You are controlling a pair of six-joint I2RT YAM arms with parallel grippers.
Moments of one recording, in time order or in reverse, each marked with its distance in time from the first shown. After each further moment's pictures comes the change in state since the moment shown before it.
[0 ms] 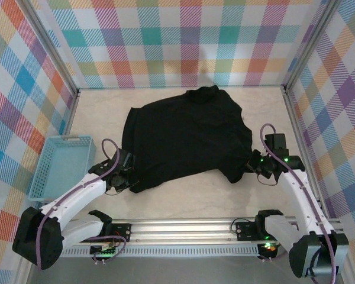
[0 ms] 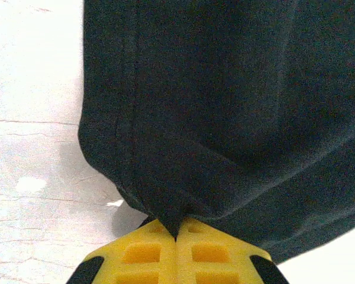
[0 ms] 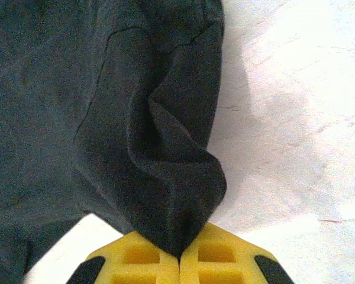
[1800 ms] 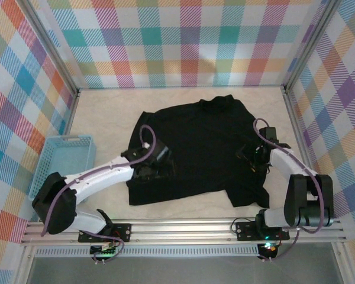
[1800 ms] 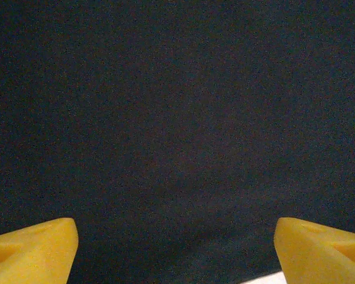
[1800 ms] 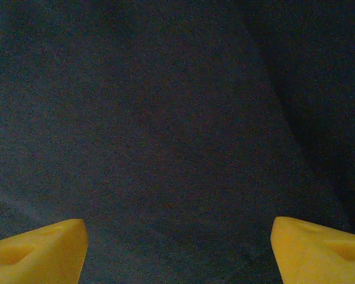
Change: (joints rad) left arm -0.306 0.341 0.417 0.008 -0.076 -0.048; right arm -0.050 0.429 0.013 0.290 -0.052 0.078
